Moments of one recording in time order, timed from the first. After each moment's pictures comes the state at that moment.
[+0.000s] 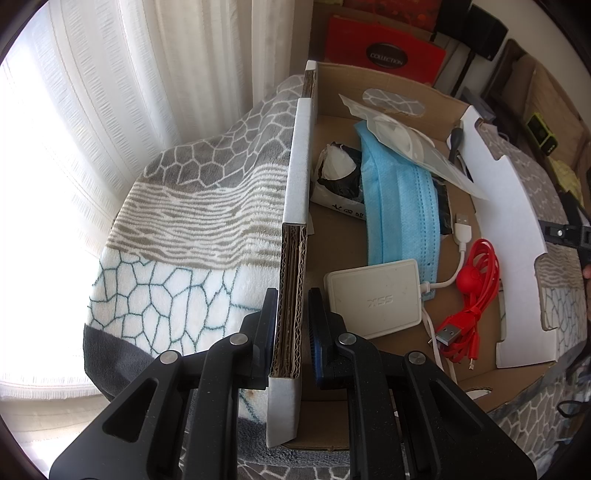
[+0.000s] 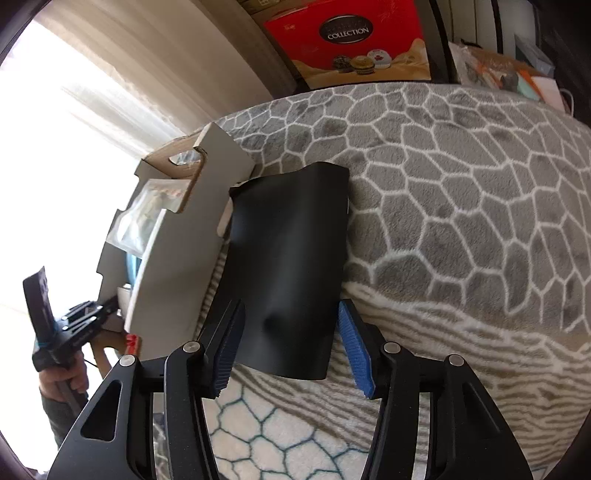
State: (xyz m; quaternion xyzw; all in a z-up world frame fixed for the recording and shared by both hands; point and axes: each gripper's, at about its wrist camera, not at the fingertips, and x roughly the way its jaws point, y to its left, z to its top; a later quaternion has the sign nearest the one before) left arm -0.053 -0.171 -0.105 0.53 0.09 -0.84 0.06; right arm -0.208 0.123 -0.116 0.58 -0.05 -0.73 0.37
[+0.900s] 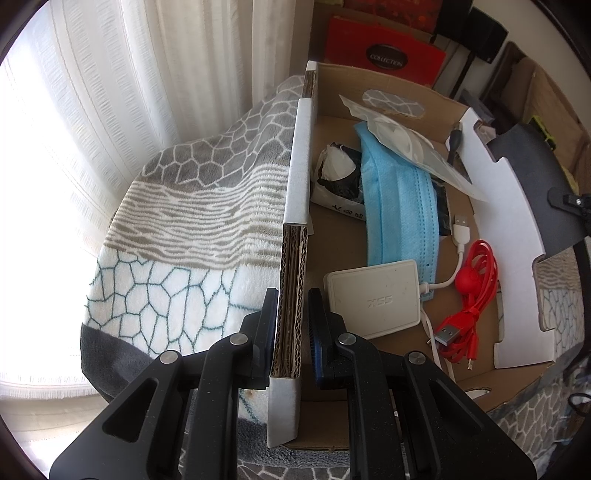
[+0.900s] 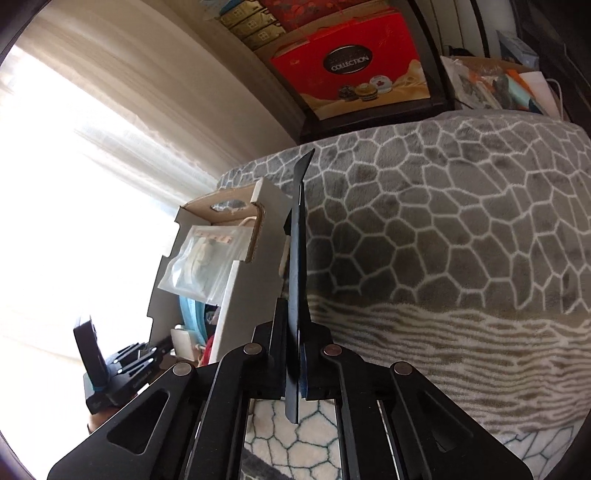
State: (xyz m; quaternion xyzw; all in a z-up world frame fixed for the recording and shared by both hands) left arm -0.051 -0.179 -0.105 0.53 0.09 -0.84 0.06; right arm -0.200 0.108 -0.058 0.55 -0.11 -0.75 0.35
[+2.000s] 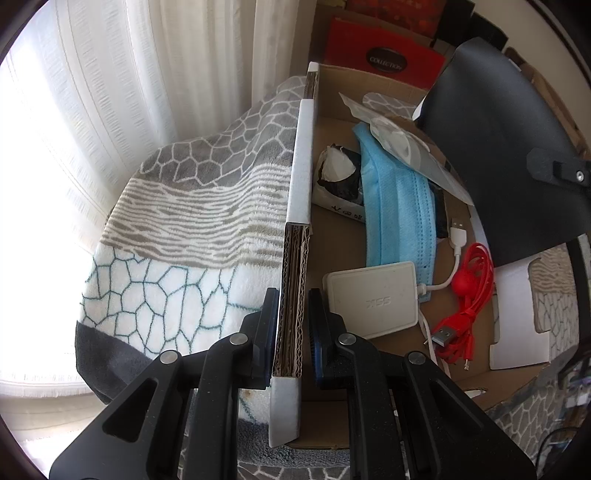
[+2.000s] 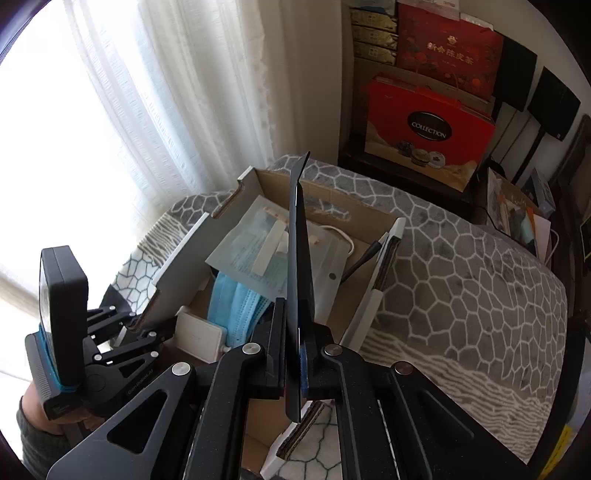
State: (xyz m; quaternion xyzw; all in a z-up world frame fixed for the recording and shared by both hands) left arm -0.052 -0.172 -0.103 0.53 0.10 -0.84 0.06; right arm -0.116 -0.040 -0.028 0.47 0.16 -0.79 0.35
